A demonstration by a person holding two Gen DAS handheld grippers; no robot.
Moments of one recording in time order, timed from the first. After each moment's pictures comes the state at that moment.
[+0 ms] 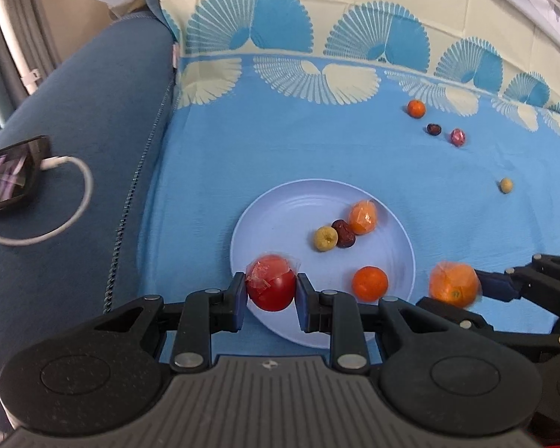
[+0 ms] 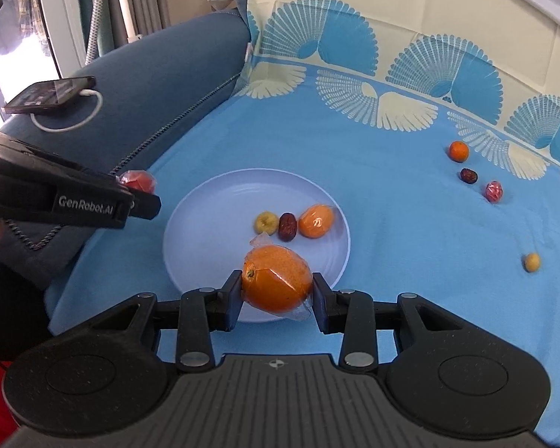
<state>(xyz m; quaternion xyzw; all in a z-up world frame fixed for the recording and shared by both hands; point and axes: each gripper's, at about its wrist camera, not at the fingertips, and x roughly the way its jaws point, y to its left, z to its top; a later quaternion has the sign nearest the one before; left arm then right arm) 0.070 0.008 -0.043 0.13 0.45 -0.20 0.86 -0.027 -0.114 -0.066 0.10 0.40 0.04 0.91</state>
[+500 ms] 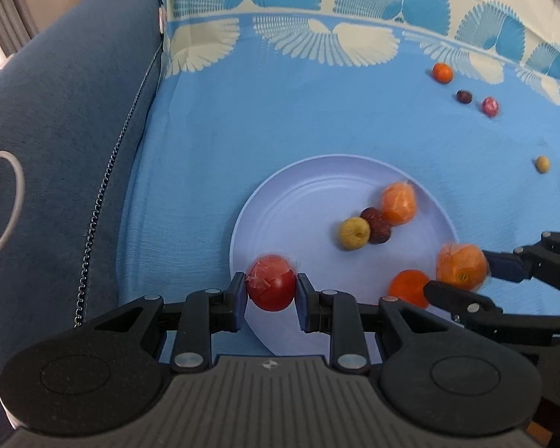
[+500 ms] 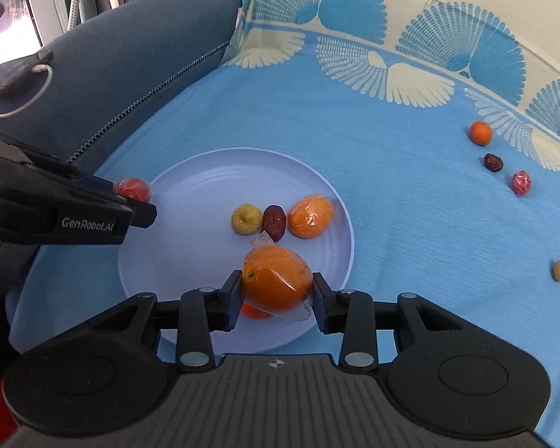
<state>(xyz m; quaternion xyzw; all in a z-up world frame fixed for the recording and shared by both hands) 0.120 -0.010 -0.096 0.16 0.48 -0.19 0.84 0.033 -0.119 -0.111 0.09 0.44 0.05 0.89</state>
